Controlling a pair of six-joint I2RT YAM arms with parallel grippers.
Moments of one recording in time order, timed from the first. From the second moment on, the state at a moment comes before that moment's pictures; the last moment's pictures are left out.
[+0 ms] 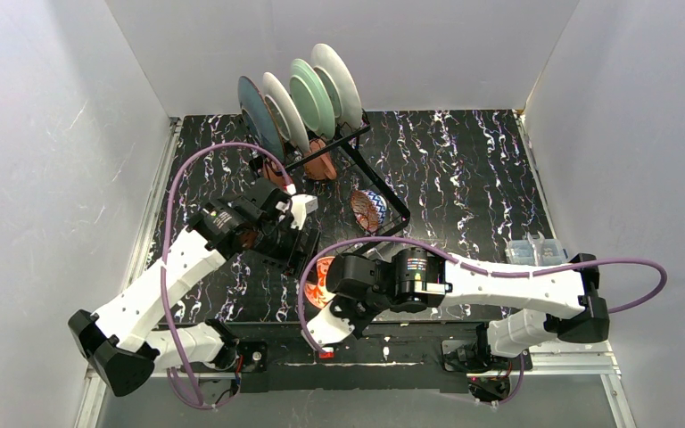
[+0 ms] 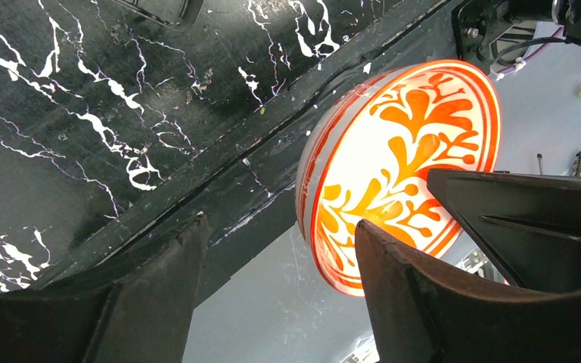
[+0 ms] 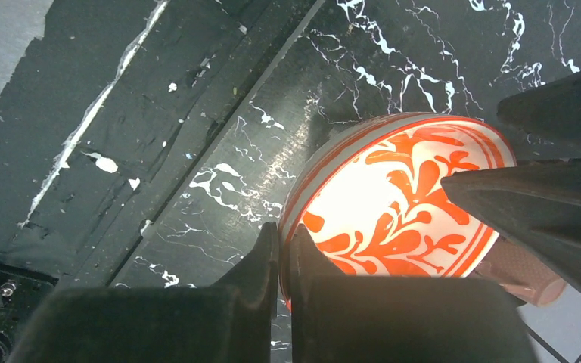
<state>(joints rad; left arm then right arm) -0.71 1.14 1.22 -1.20 0.34 -0.34 1.51 1.39 1.40 -1.02 -0.06 -0.90</state>
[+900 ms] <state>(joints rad) -0.78 1.22 1.21 -1.14 0.30 -0.37 1.52 1.41 1.41 -1.00 0.00 -0.89</state>
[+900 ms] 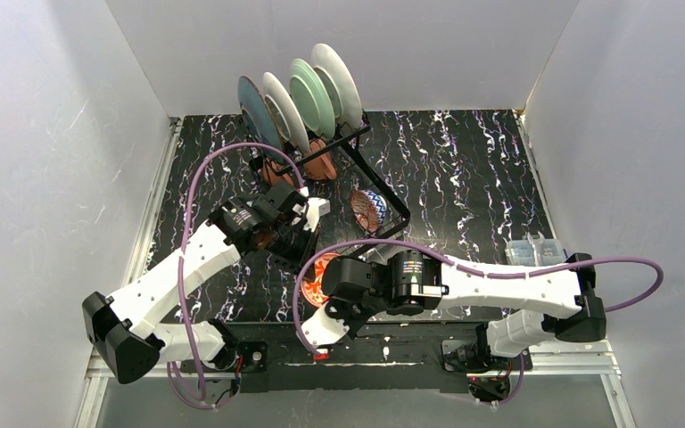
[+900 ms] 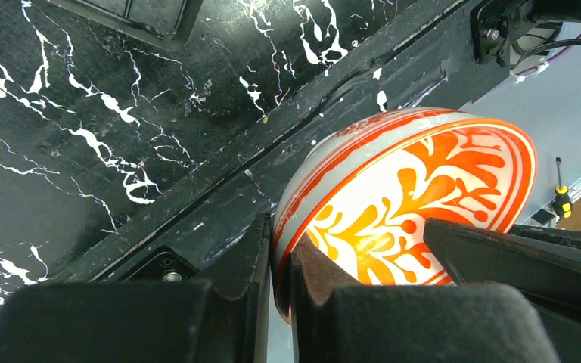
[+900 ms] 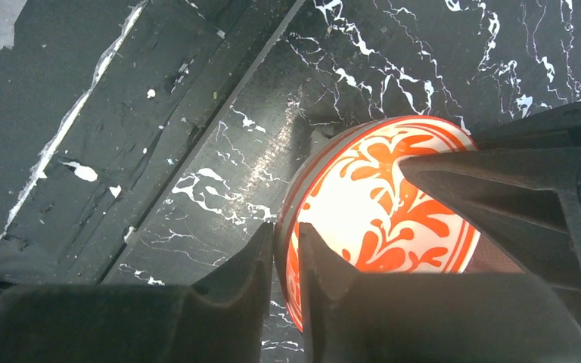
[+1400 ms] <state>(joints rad) -0.78 1.19 1.16 -1.10 0.26 -0.37 1.52 1.37 1.39 -0.91 0.10 -0.79</state>
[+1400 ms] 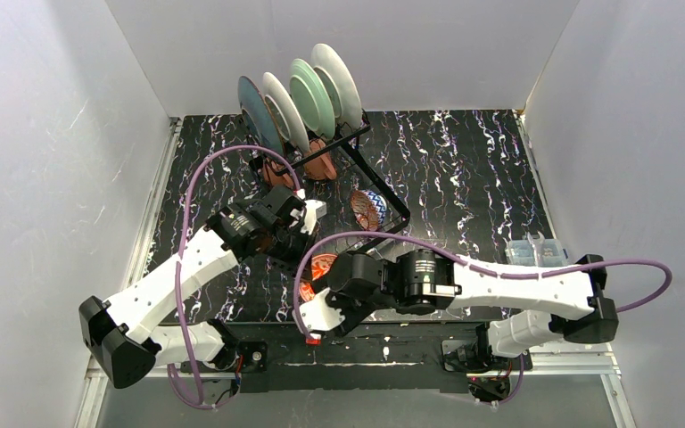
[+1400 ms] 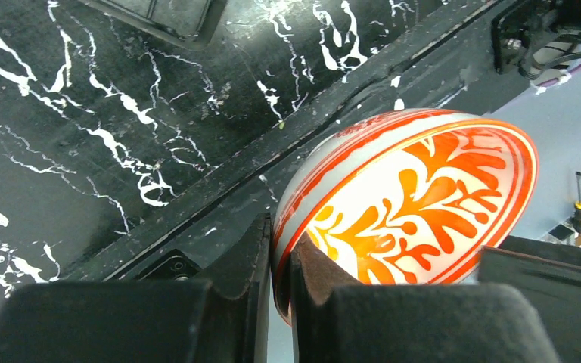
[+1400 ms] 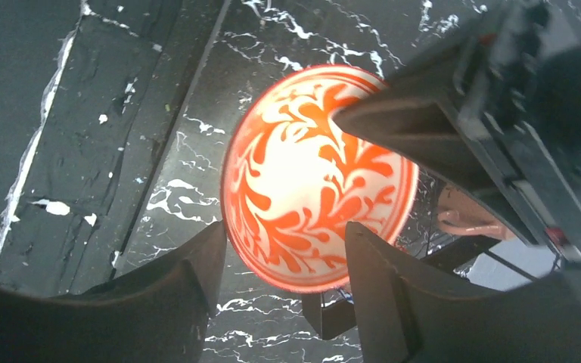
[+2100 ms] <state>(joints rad) -0.75 1.14 1.12 -1.11 0.11 -0.34 1.13 1.26 1.40 -0.72 0.23 -0.28</state>
